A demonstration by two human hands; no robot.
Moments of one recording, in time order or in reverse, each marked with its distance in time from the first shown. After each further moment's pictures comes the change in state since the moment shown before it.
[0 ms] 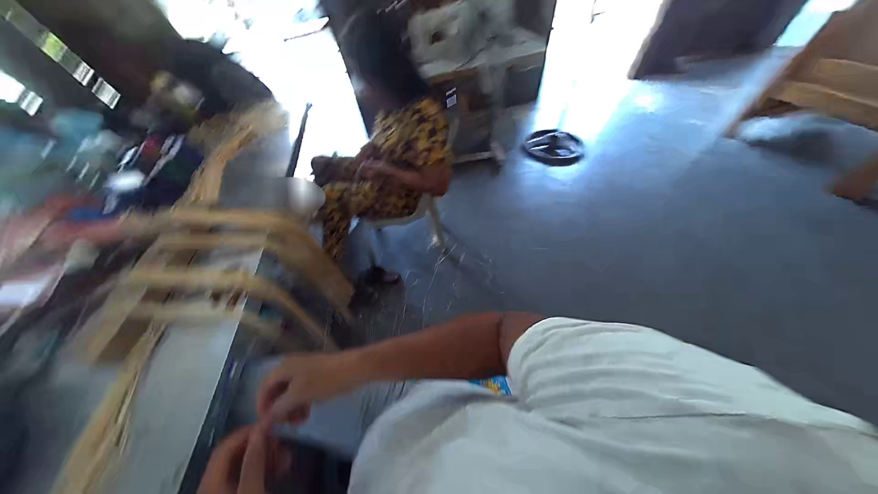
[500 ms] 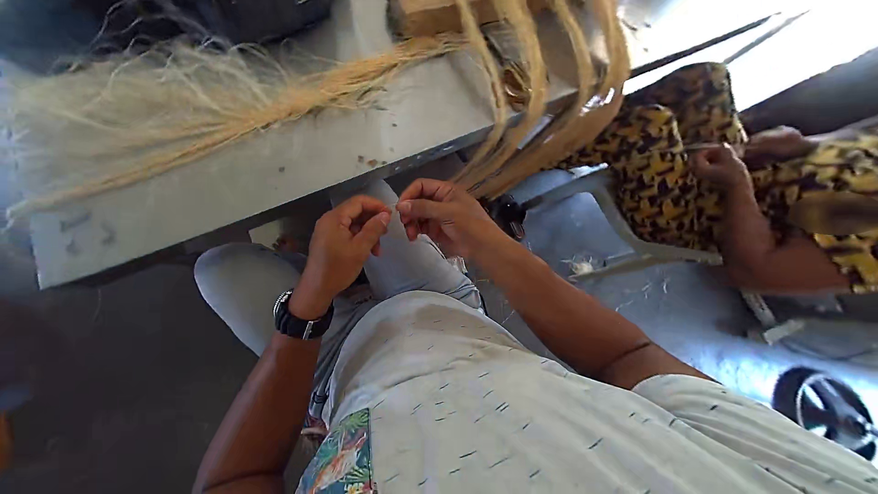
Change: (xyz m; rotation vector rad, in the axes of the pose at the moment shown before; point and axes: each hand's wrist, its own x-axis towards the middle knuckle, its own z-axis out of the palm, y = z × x) left_hand -0.027 -0.142 -0.071 -0.180 0.307 0.108; right_hand 0.070 0.023 0.067 0.297 -0.306 0.308
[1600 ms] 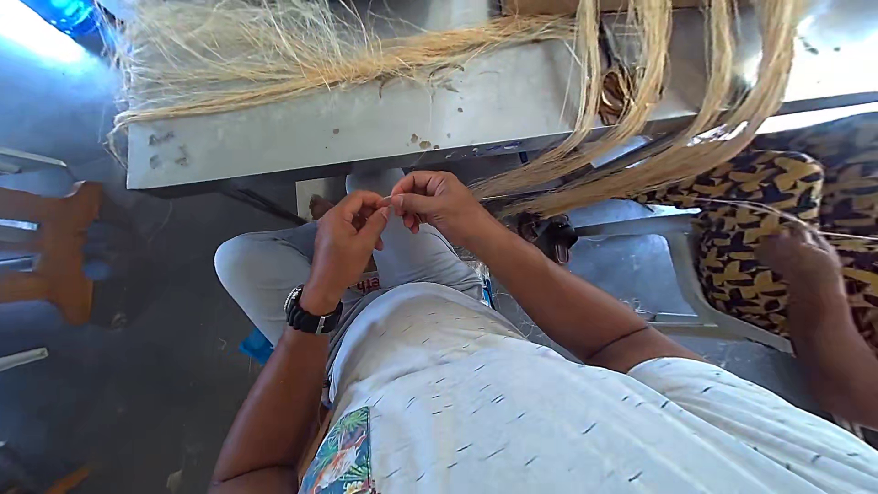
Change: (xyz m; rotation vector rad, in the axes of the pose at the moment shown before) left_hand -0.043 0.007 0.010 0.126 0.329 -0.154; right_hand 0.043 0.016 0.018 -0.111 -0.317 0.033
